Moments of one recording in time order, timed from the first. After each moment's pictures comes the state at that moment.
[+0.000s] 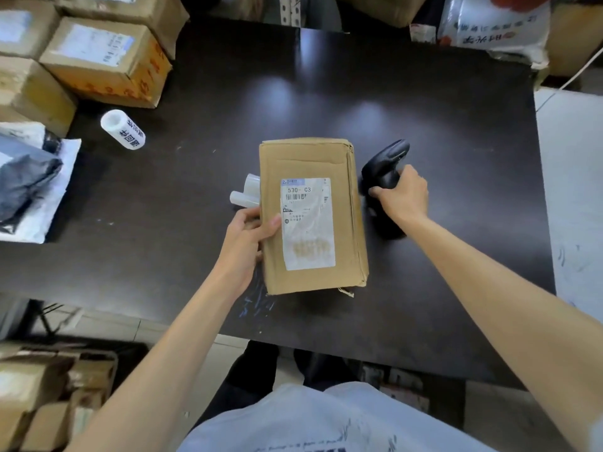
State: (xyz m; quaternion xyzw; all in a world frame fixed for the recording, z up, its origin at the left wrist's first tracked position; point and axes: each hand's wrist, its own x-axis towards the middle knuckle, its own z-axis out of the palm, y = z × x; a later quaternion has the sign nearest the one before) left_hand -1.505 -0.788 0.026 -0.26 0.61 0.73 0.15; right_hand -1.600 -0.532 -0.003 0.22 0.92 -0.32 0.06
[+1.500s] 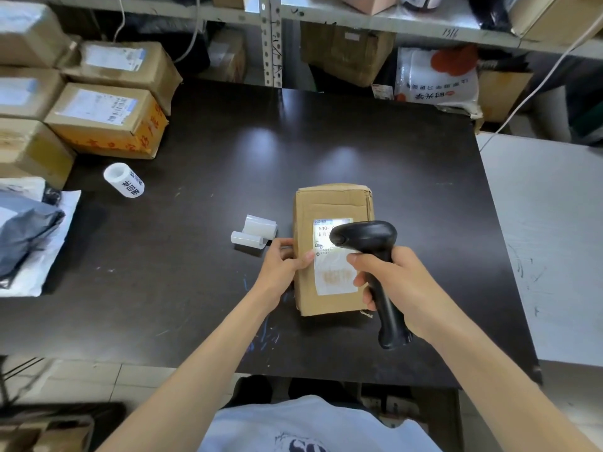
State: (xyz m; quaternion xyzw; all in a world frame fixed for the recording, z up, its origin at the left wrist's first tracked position) left_hand -1.530 -0.759 0.013 -0.18 0.66 0.69 0.24; right_hand -1.479 -0.590 0.142 0.23 0.73 -0.61 0.22
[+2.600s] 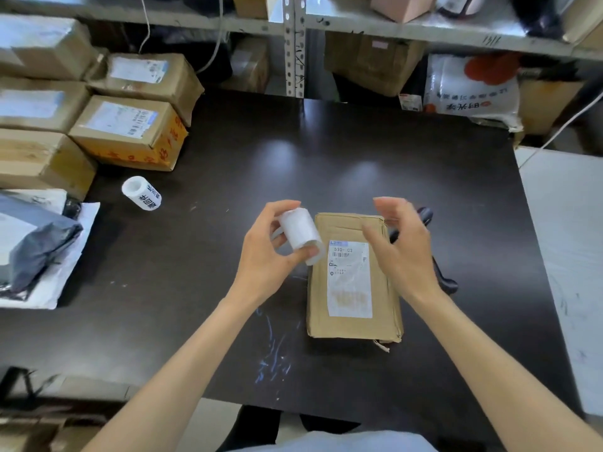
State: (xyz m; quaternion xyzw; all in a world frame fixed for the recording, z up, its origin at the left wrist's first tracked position) left_hand -1.570 -0.796 0.063 0.02 0.79 0.61 0.01; right_hand -1.571 -0.586 0.080 0.07 0.88 -0.47 -0.08
